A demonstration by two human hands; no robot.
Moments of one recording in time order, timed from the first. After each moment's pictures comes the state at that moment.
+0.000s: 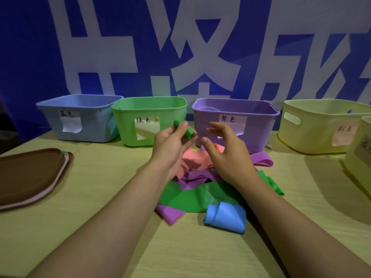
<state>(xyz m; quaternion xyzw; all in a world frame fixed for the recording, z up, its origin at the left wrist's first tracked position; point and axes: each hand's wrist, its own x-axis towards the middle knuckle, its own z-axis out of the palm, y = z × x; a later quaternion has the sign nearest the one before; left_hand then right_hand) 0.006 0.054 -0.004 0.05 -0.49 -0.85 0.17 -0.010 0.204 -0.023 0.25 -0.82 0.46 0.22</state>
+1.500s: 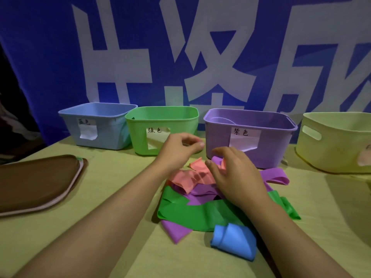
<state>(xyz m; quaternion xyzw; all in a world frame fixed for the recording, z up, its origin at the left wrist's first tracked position) -0.021 0.016 -0.001 0.00 -0.84 -0.51 0.20 -0.020 0.200 -0.031 0.26 -0.89 0.28 0.24</state>
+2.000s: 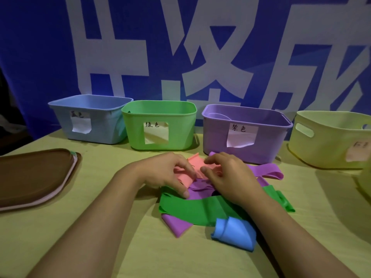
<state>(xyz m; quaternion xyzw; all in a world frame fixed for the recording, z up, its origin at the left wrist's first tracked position) 0.011 -0.027 -0.014 -0.15 -0.93 -0.32 -0.08 -0.018 0.197 -0.035 0.27 -0.91 0.26 0.16</state>
